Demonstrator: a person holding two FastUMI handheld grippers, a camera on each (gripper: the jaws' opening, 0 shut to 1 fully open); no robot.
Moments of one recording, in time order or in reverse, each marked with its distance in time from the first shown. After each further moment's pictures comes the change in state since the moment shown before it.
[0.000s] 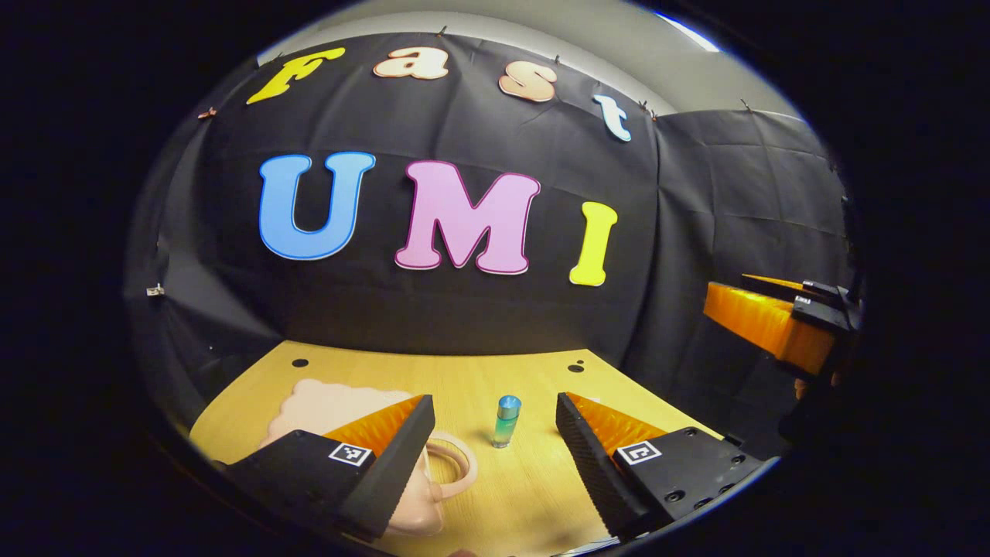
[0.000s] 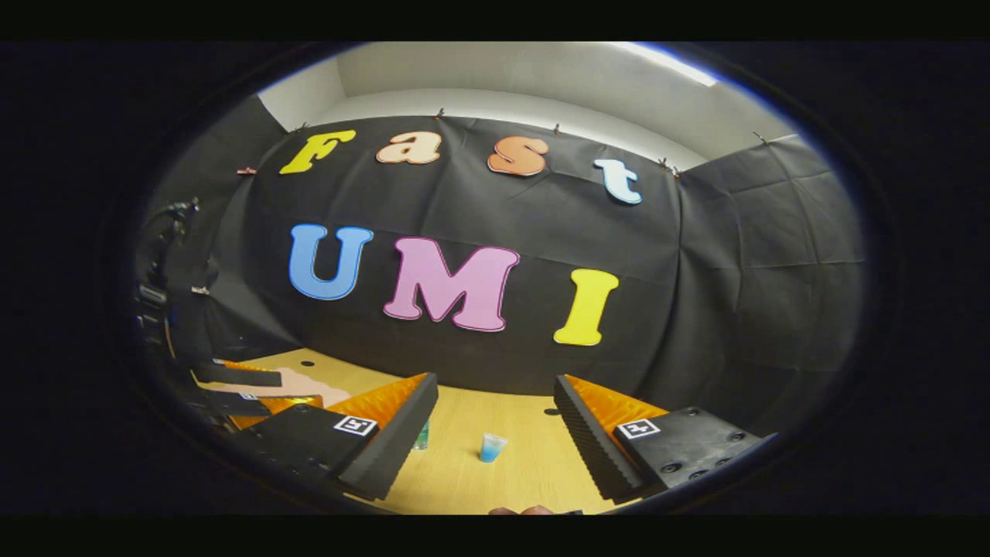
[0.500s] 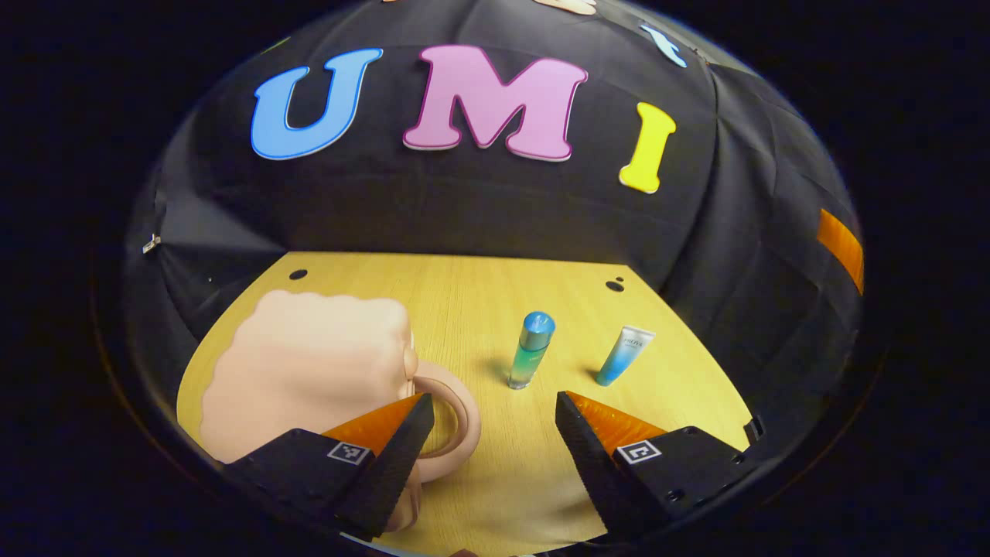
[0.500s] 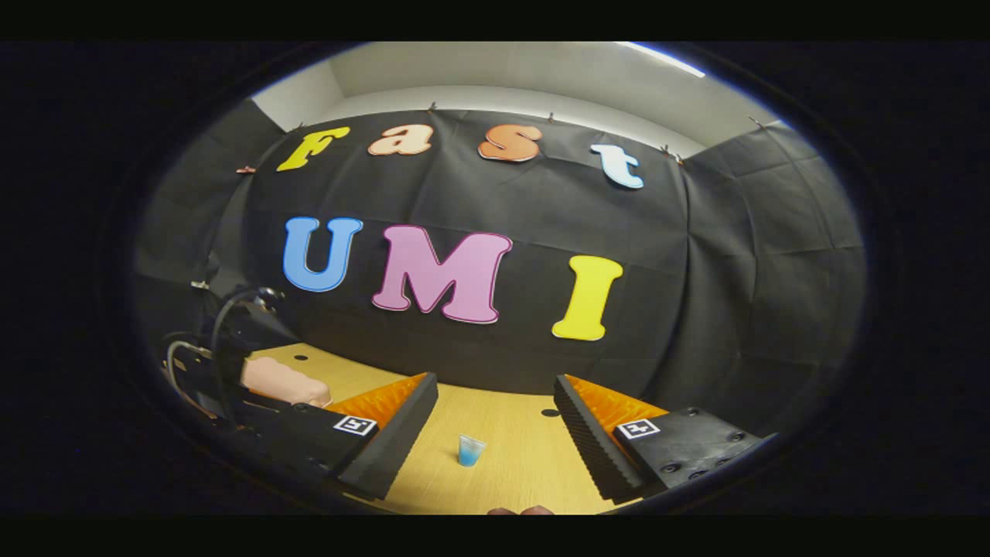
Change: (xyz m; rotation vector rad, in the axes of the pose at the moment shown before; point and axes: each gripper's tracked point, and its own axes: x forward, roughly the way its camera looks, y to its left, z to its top) left arm 0.087 0.023 -0.114 -0.071 0.441 0.155; right arm 0.053 -0.053 -0.045 0.033 0.019 0.041
